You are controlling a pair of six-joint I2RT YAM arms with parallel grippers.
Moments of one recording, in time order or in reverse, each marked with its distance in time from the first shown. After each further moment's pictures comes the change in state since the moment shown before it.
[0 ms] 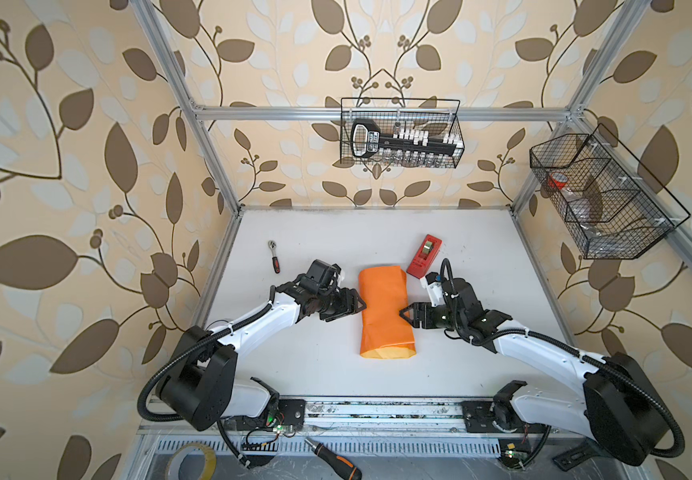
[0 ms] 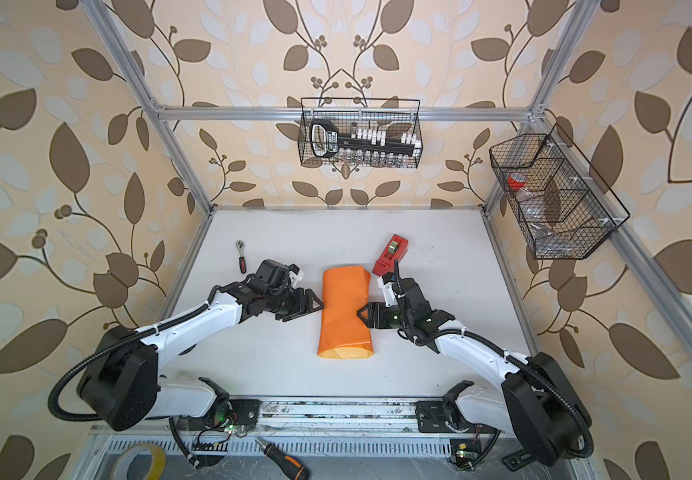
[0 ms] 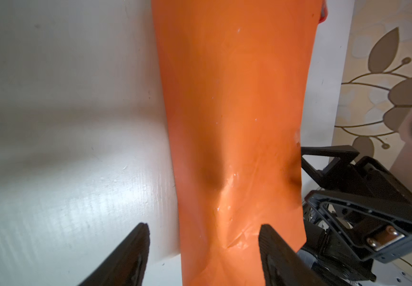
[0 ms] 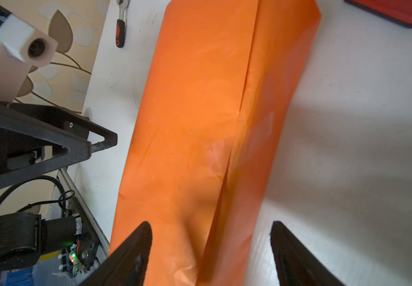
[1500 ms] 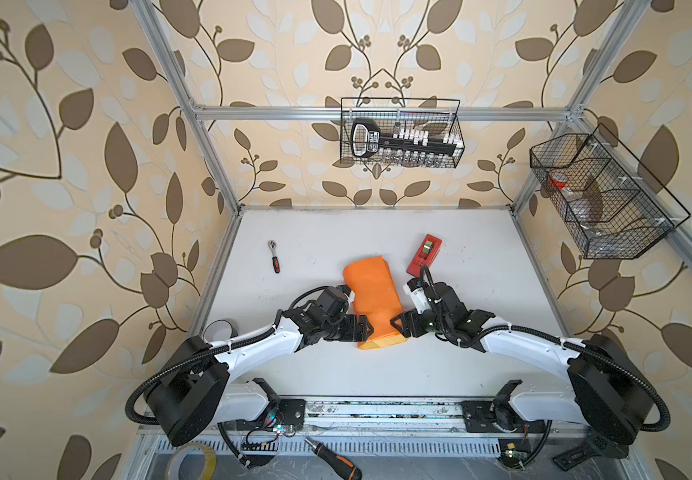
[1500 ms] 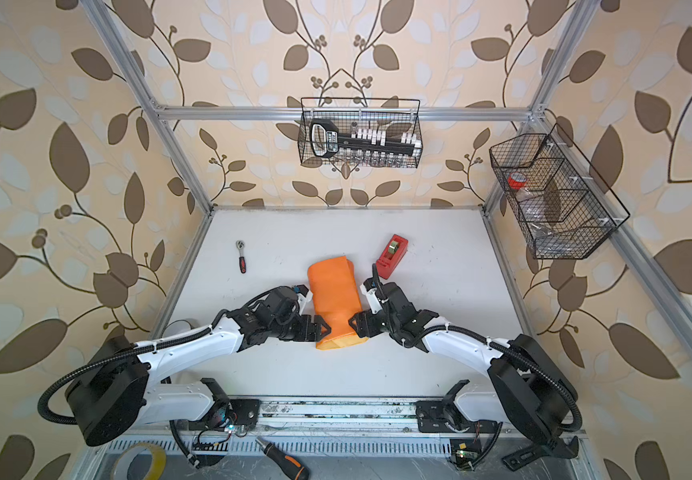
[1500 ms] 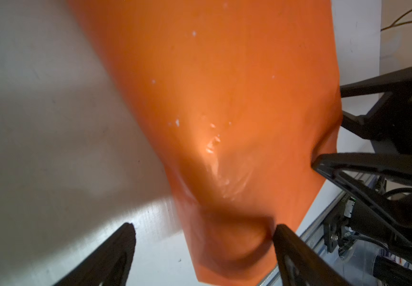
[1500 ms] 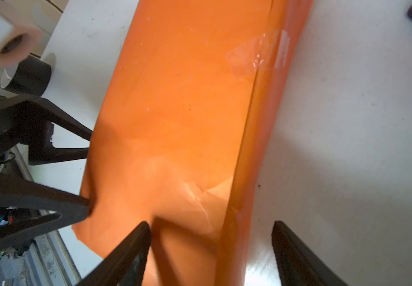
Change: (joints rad) left arm -0.199 -0.116 -0.212 0.167 -0.201 0.020; right arm 0.124 0.090 0.026 0.008 0.129 -0.205
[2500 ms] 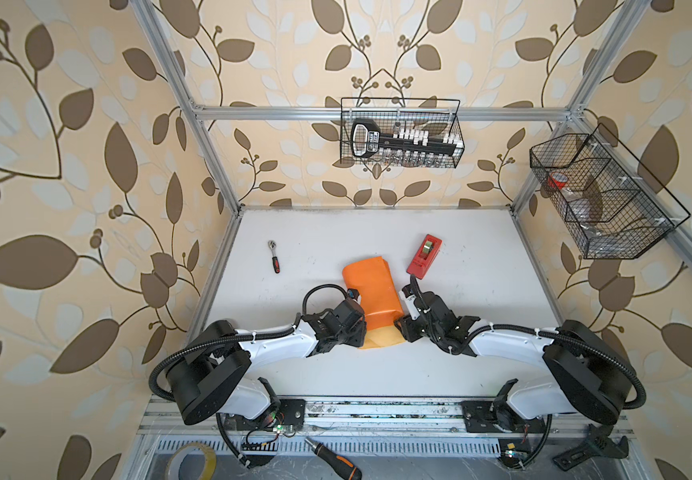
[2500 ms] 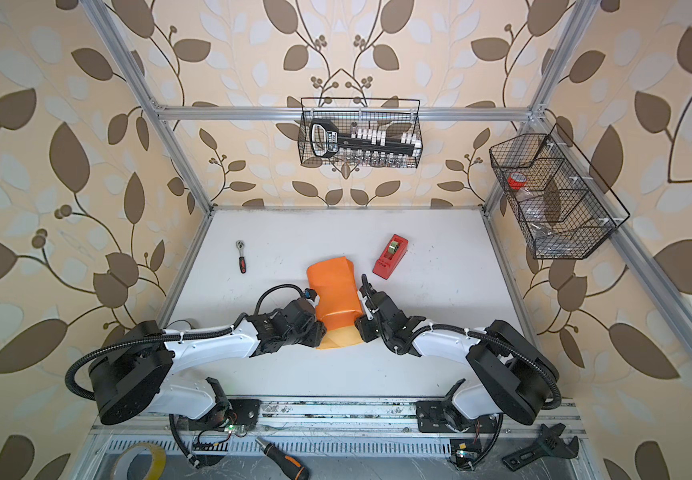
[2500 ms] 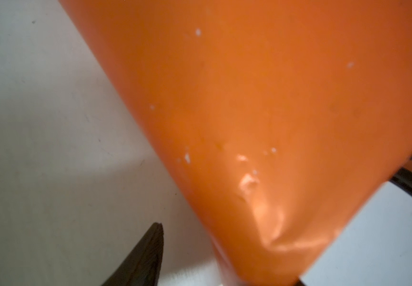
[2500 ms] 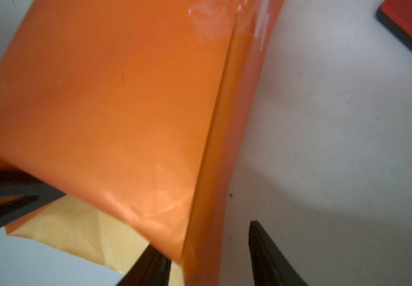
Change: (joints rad) left arm -0.145 0.124 0.000 0.063 -0.370 0.085; right arm 0.082 0.117 -0.037 0.135 0.229 -0.029
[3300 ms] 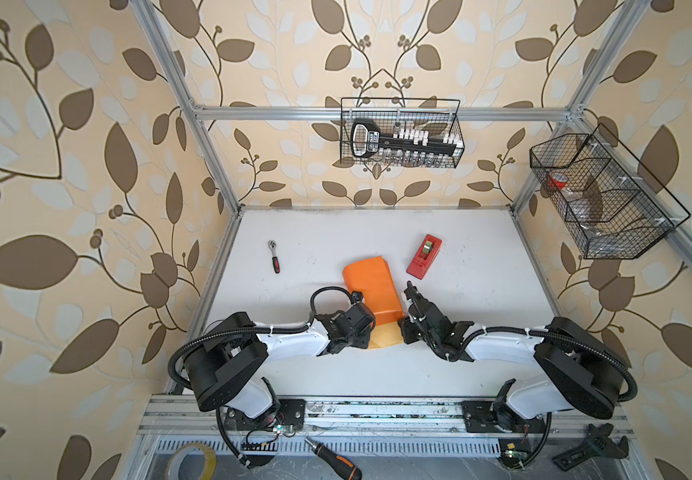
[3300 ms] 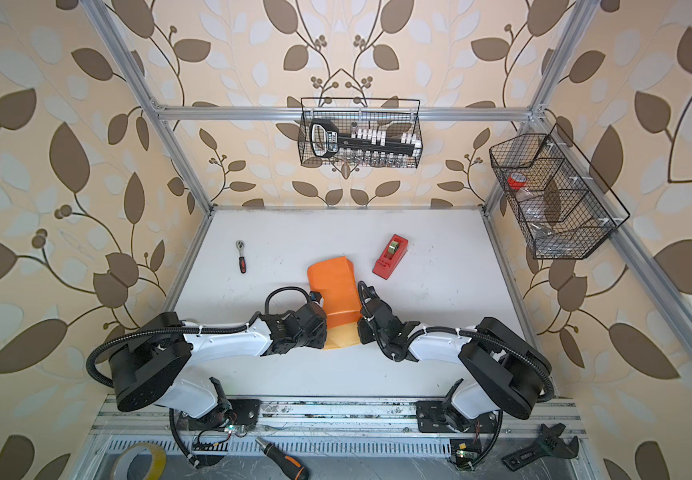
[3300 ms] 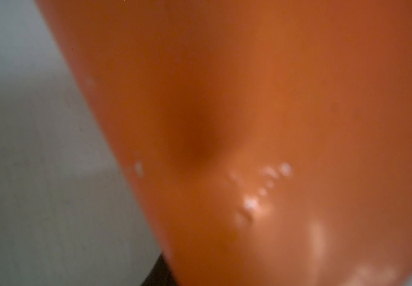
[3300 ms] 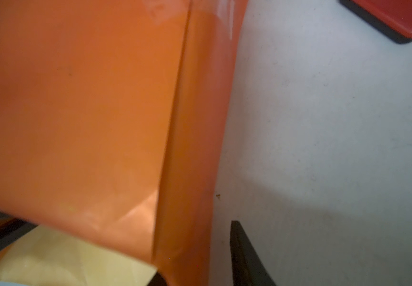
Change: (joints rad) left arm -0.062 0.100 0.063 -0.029 -0.071 -0.109; right arm 0.067 0.040 -0.024 0.055 0.150 0.138
